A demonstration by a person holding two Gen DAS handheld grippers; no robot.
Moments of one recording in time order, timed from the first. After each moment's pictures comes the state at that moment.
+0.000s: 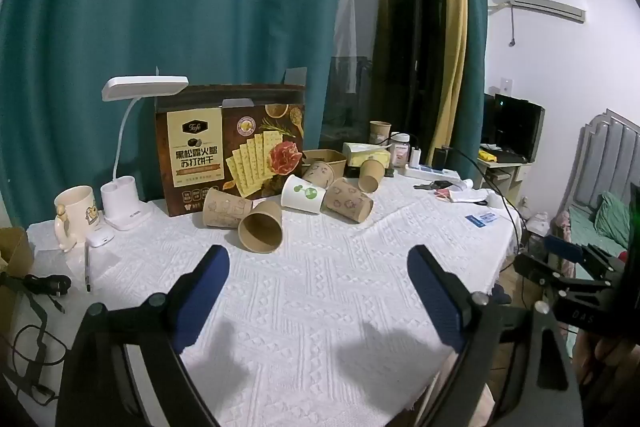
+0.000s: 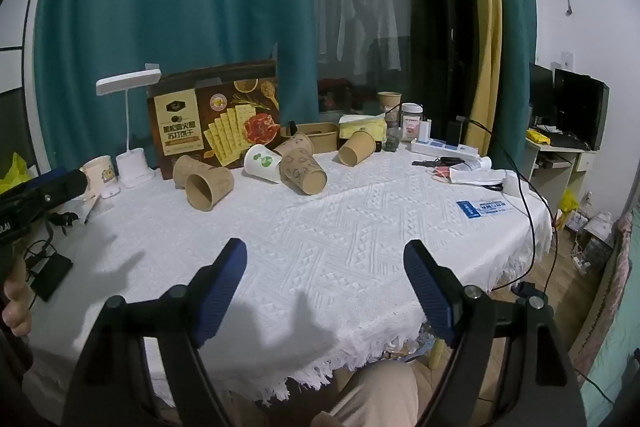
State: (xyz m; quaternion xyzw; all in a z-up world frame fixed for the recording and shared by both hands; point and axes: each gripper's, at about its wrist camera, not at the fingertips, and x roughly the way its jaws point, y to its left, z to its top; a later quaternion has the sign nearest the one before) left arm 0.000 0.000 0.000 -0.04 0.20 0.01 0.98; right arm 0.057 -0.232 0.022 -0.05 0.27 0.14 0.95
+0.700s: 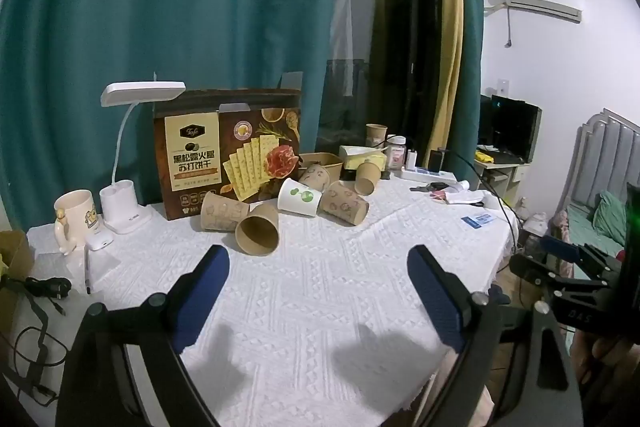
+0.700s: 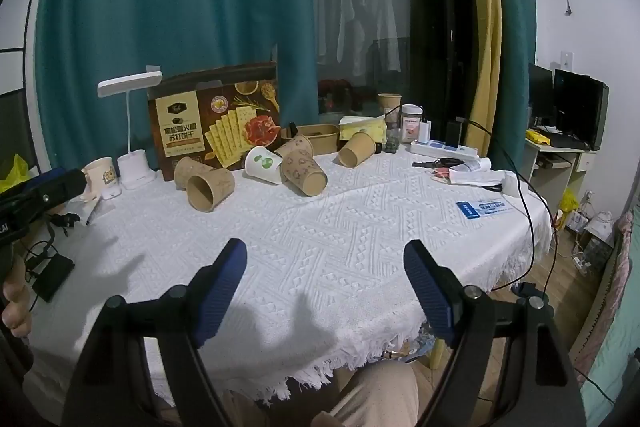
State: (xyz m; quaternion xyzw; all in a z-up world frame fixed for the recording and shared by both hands) left arm 0.000 0.000 0.000 -0.04 0.19 0.01 0.98; right arm 0.055 -0.233 0.024 -0.04 0.27 0.14 0.95
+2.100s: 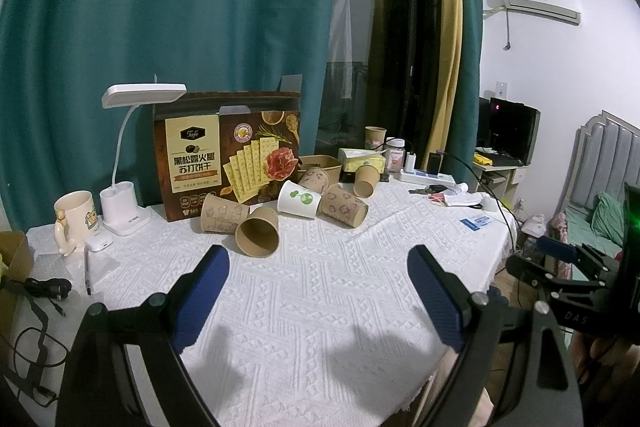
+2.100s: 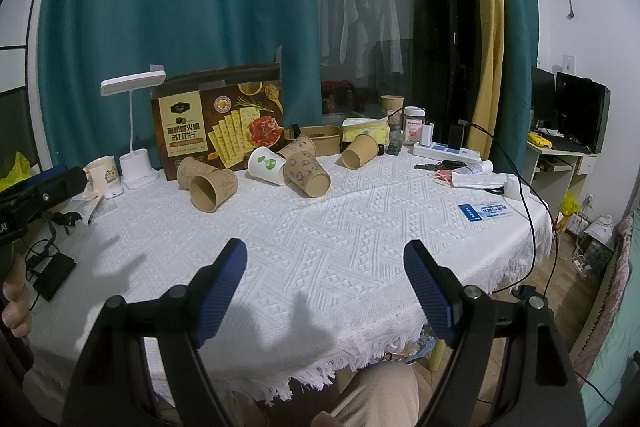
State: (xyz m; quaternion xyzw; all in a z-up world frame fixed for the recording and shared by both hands) left arm 0.001 -0.009 0.009 -0.04 0.19 0.01 0.98; right arm 0.055 -0.230 0.027 -0.05 0.27 0.14 0.95
